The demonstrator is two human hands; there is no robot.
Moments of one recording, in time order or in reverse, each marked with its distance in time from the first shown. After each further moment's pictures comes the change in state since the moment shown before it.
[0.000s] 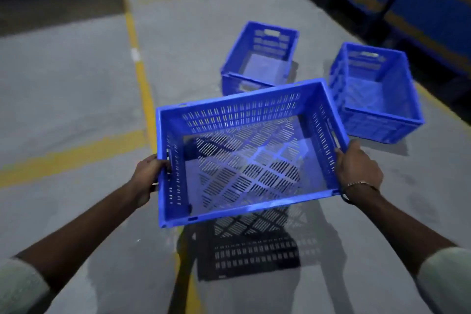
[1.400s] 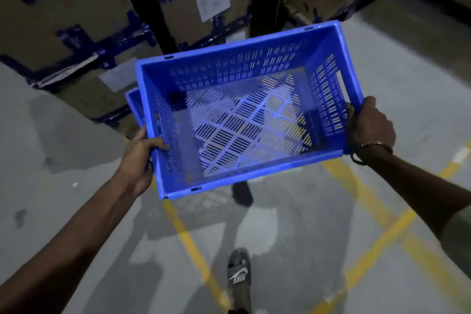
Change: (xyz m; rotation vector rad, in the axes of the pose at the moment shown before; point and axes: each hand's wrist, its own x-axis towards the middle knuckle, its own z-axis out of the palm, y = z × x) left_hand -0.497 -0.125 -0.776 -1.033 0.981 -0.002; right_hand -0.547 -0.906 -0.238 0.144 -0.320 -1.255
